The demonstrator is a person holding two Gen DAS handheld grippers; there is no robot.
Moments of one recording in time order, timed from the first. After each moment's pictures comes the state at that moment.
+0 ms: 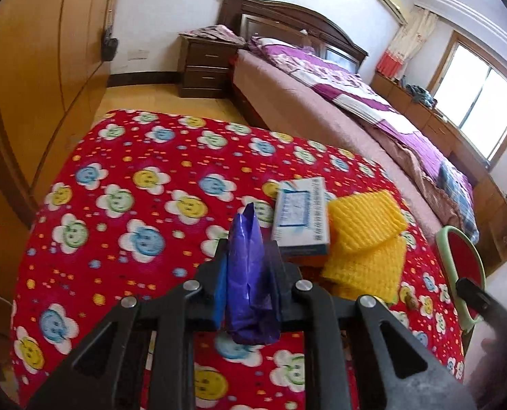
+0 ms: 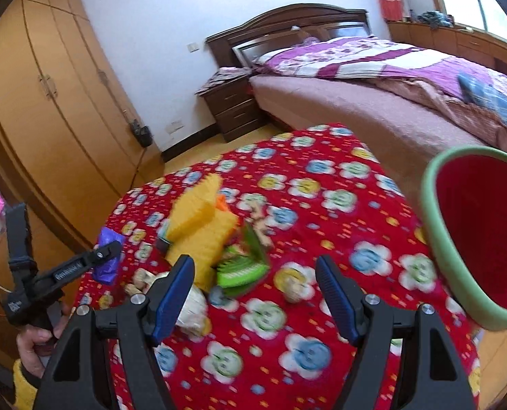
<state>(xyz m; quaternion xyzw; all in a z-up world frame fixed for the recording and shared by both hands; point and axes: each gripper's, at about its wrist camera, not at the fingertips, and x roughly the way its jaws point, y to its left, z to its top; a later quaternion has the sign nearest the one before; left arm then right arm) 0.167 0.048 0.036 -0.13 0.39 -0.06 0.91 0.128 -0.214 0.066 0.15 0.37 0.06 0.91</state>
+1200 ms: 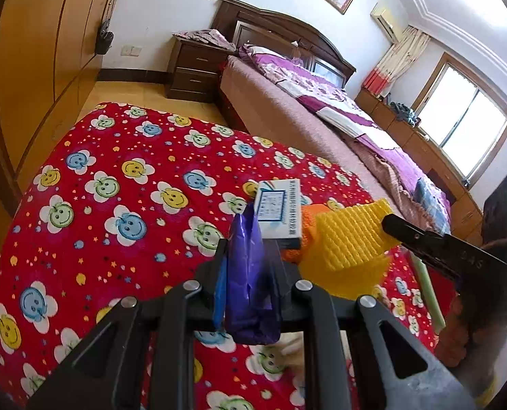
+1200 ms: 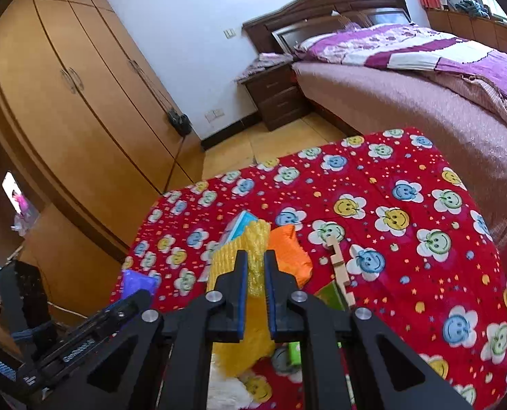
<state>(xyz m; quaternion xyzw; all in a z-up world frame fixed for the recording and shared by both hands) 0.141 0.047 0.040 -0.18 0.37 -0.10 0.91 0.197 -0.180 0.066 0.17 0.38 0.15 0.90</state>
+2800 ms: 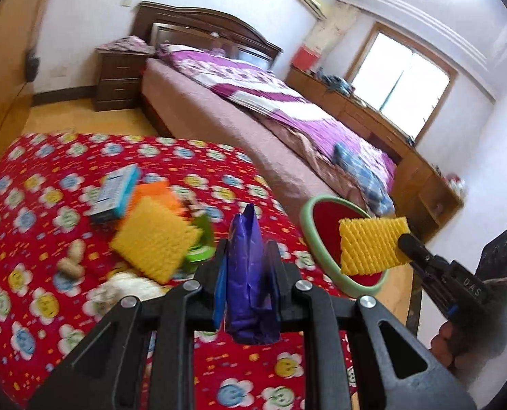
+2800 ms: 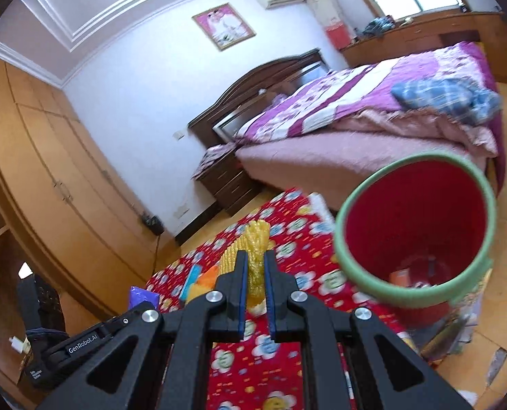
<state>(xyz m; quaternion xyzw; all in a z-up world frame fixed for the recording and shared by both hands) 0.080 -0.098 0.107 -0.12 0.36 -0.24 0.89 -0.002 -0.327 0.118 0.29 0.22 0.00 0.93</state>
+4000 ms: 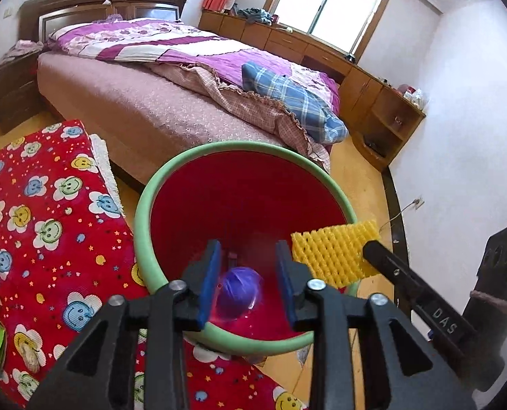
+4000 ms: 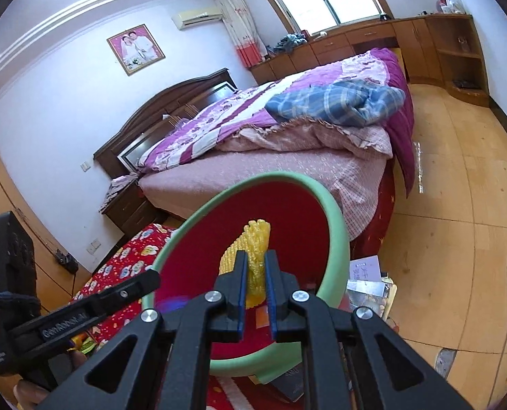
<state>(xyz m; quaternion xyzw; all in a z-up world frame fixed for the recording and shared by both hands) 0.146 -0.343 0.046 -0.01 0.41 -0.38 0.83 -0.006 -0.475 0.042 0.29 0.23 -0.19 0.91</state>
